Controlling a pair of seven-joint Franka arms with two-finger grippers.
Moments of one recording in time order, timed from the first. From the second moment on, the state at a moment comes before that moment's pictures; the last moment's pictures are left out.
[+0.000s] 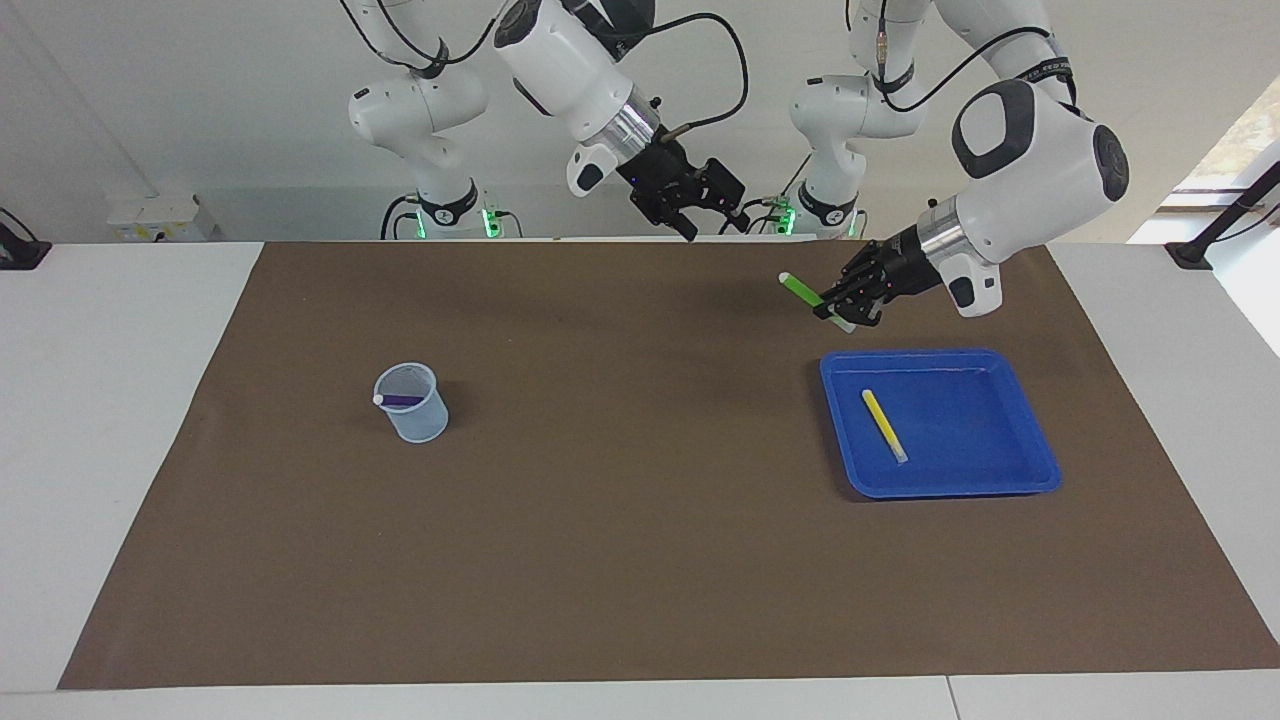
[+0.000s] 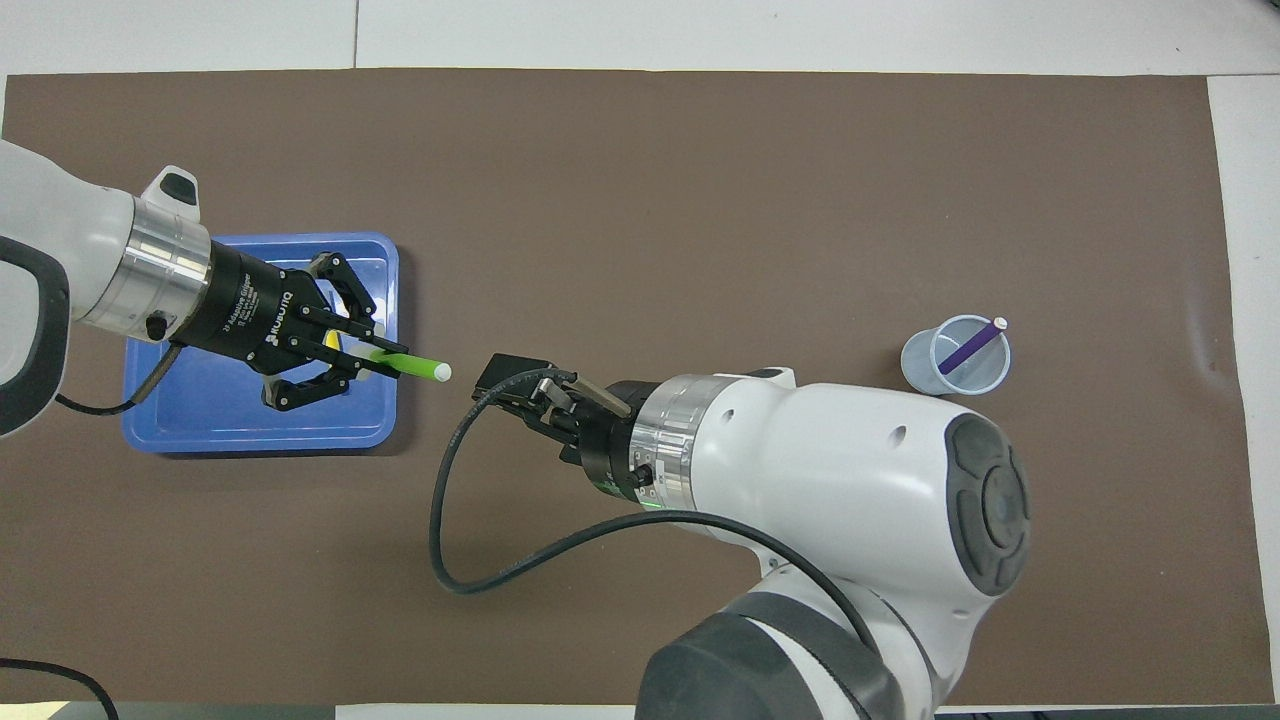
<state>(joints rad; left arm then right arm) -0.15 0.03 -0.02 -1.82 -0.64 1.65 -1.30 0.51 -0.06 0.18 -1.94 0.69 2.41 0.87</state>
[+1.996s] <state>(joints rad) -0.22 -0.10 -0.02 -2.01 -0.90 1.68 -1.37 0.54 -0.05 0.18 -1.95 0.69 2.44 0.73</state>
